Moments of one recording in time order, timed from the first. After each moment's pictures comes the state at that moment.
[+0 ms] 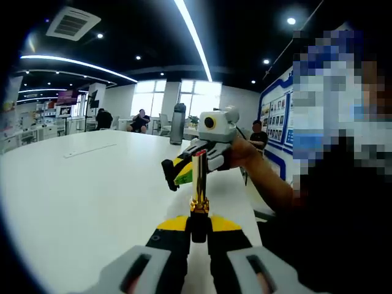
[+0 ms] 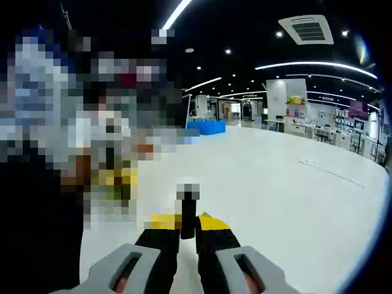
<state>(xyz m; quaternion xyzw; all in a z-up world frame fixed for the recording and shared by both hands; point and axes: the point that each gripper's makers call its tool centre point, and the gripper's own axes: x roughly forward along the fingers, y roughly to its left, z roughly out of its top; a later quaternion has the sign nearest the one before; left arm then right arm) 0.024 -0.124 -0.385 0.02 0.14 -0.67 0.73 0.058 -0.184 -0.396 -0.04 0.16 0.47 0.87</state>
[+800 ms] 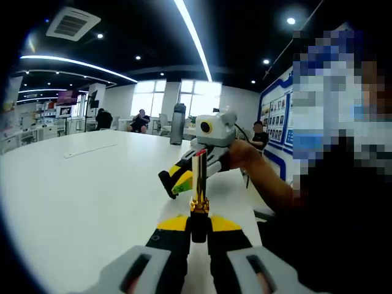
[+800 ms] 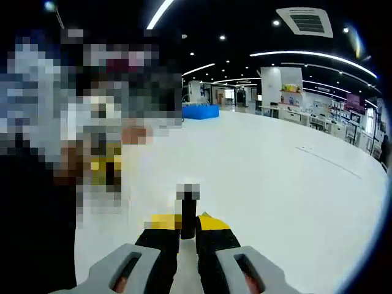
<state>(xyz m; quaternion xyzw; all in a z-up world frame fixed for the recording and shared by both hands) 0.025 -0.125 -0.385 0.02 0.14 -0.67 0.73 0.064 -0.192 -0.412 -0.05 0.21 0.45 0.87</state>
